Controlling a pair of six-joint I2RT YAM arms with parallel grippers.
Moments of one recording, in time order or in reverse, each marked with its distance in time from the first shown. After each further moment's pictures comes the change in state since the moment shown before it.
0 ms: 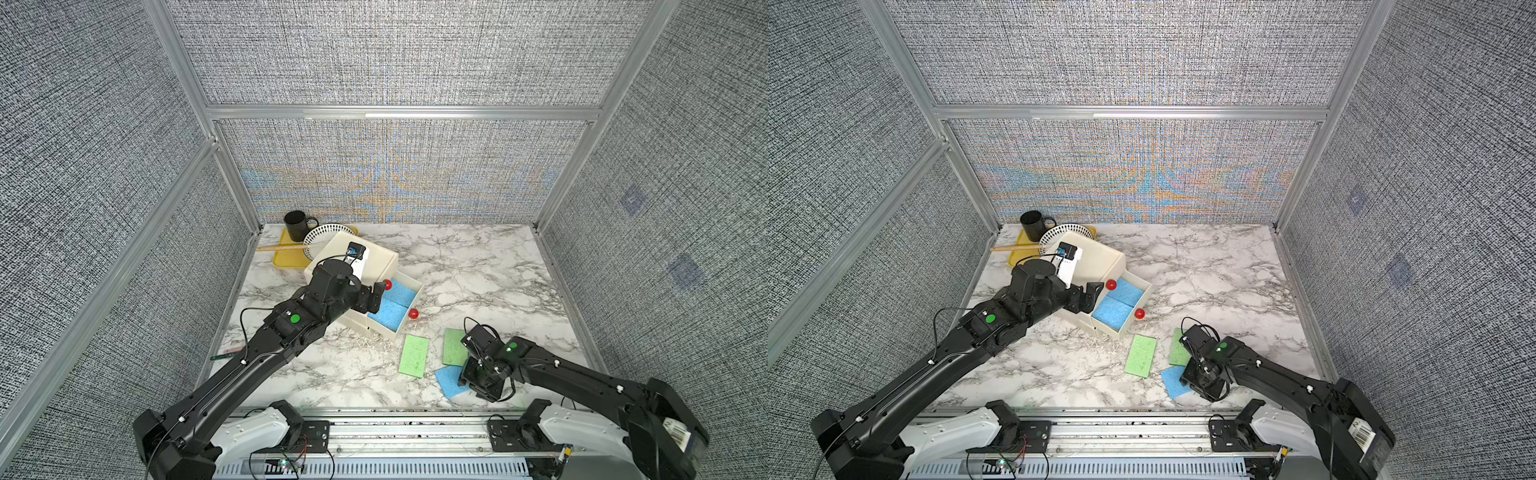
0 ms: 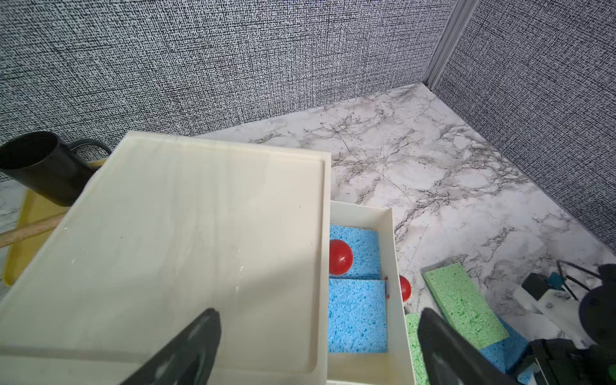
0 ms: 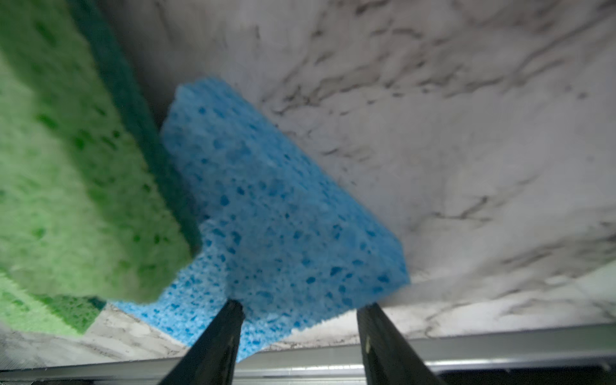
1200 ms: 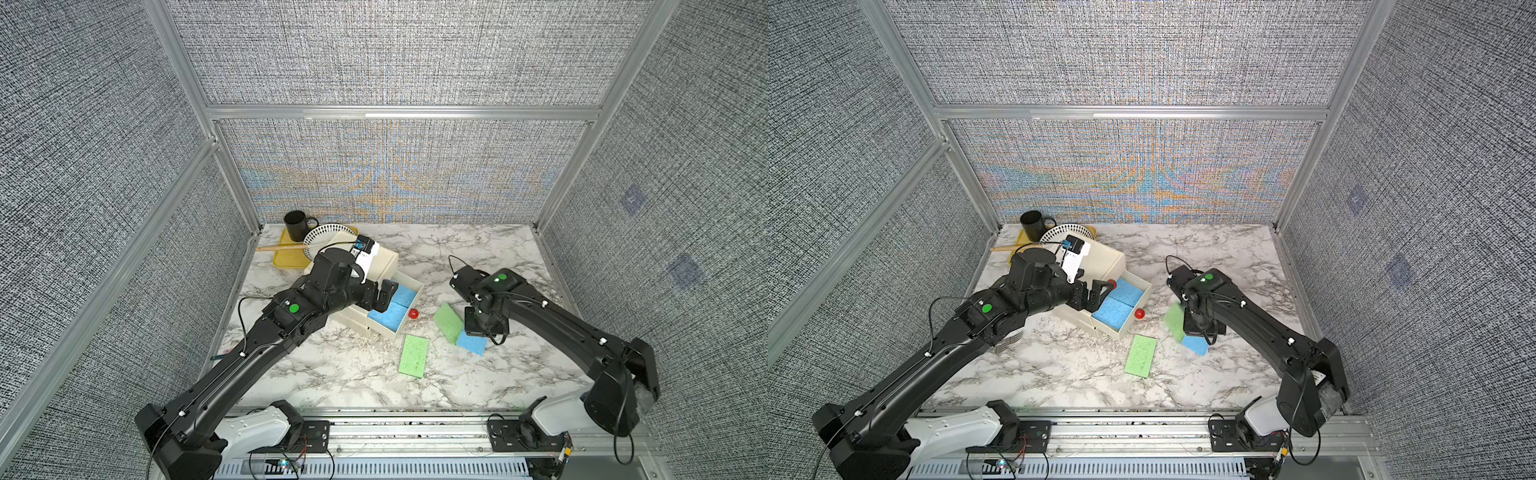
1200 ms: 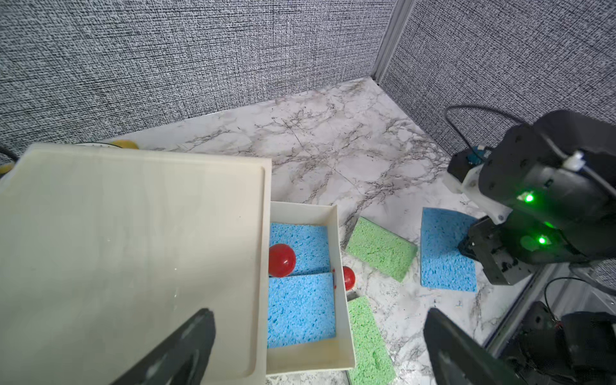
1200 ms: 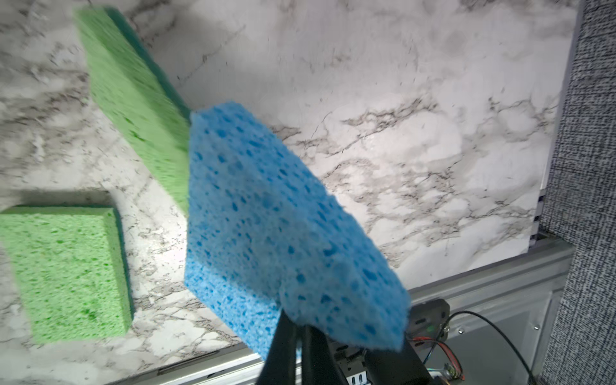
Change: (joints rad) left arm 0.000 0.063 0.144 -0.098 0.206 -0.026; right arm -0.133 0.296 0.751 -0.551 0.425 -0.515
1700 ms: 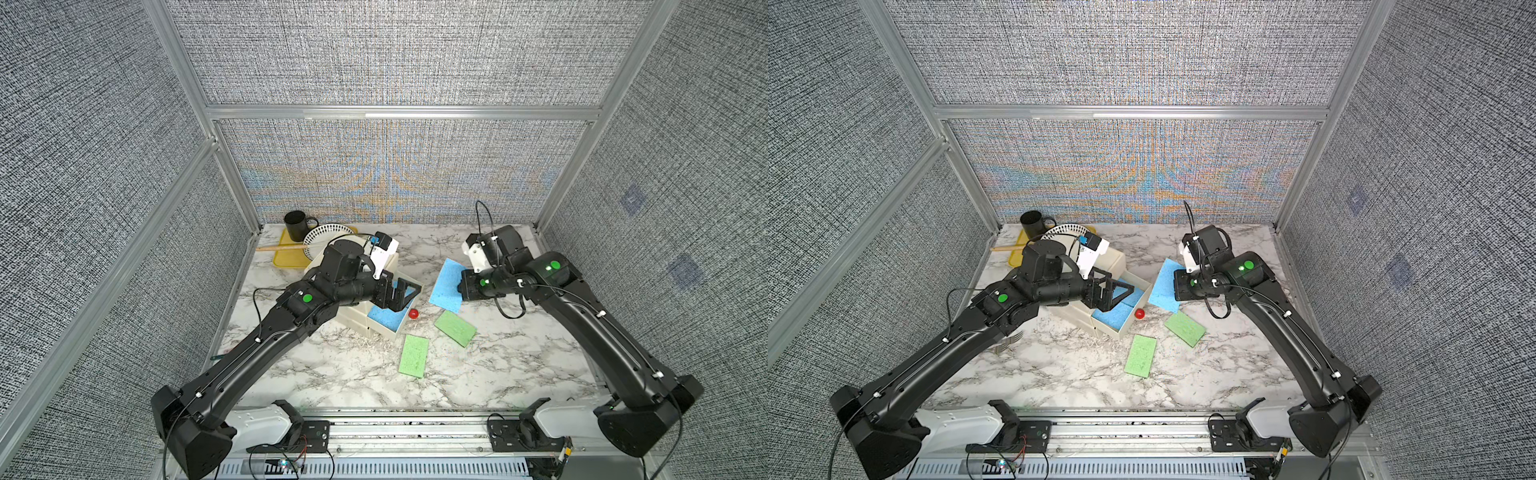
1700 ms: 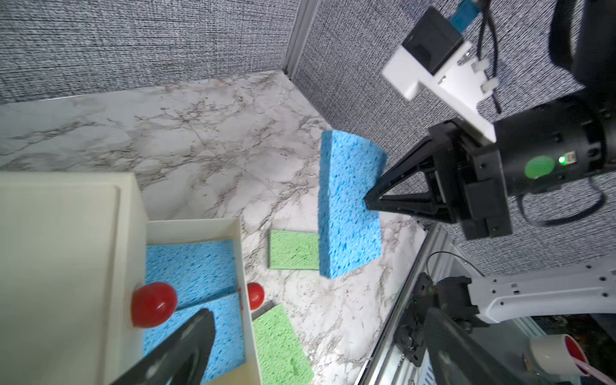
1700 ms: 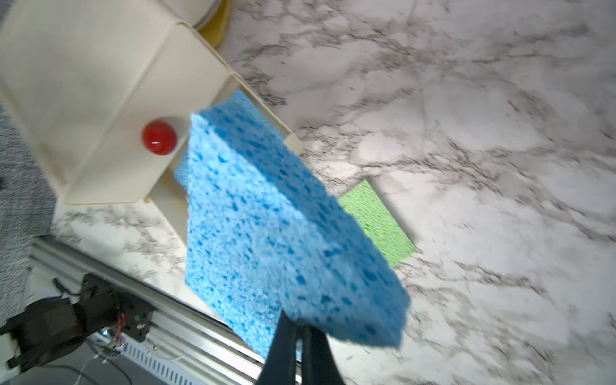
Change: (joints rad) left arm 0.001 0.098 0.045 0.122 0.329 -0.117; right arm -0.034 -0.105 0.259 0.225 -0.381 -0.363
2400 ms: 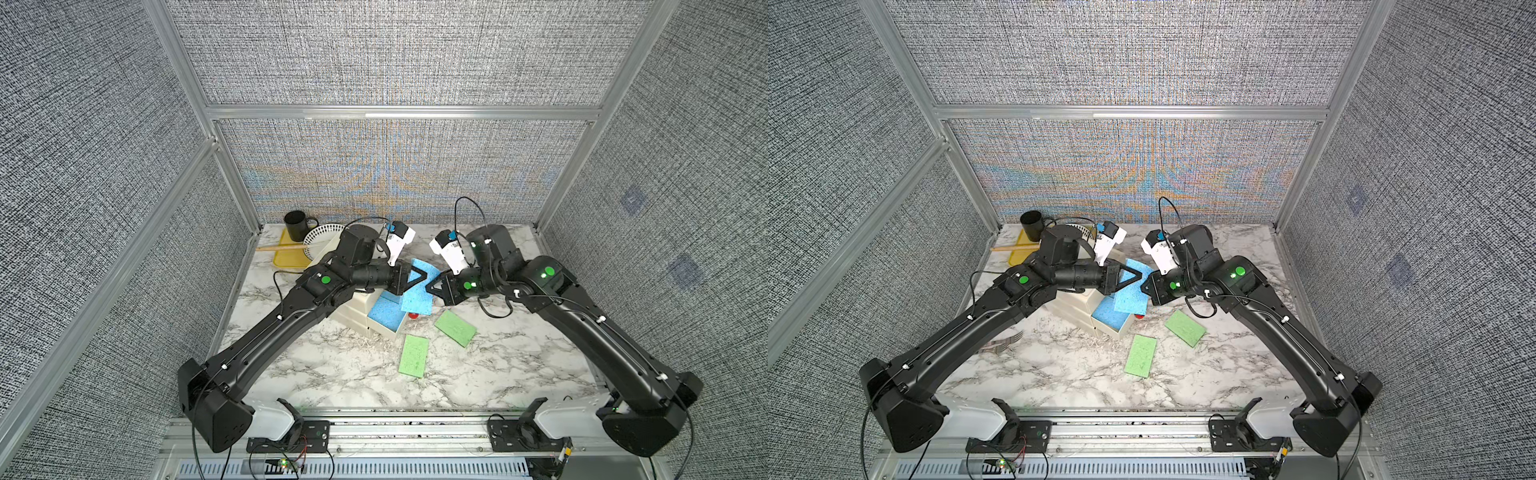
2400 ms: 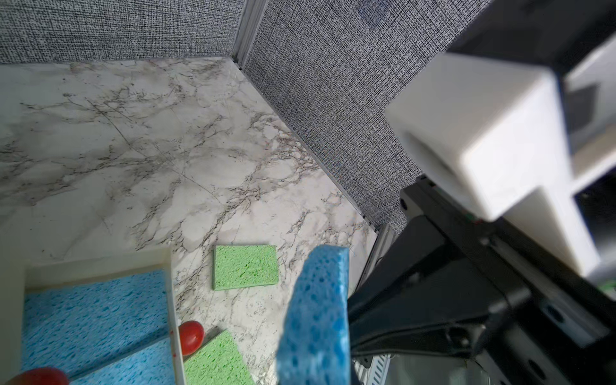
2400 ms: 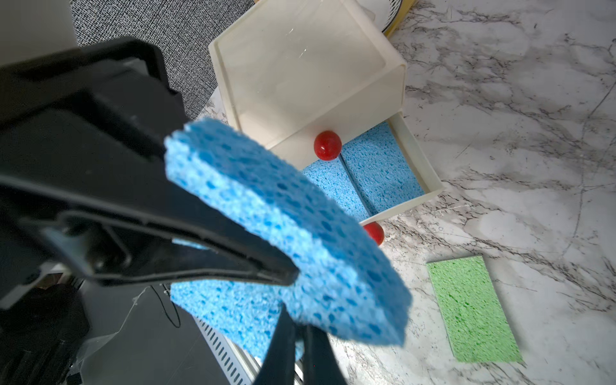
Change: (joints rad) left arm 0.001 0.145 0.120 0.032 0.149 -0.074; right arm 0.141 0.006 0.050 0.131 -0.151 -0.090
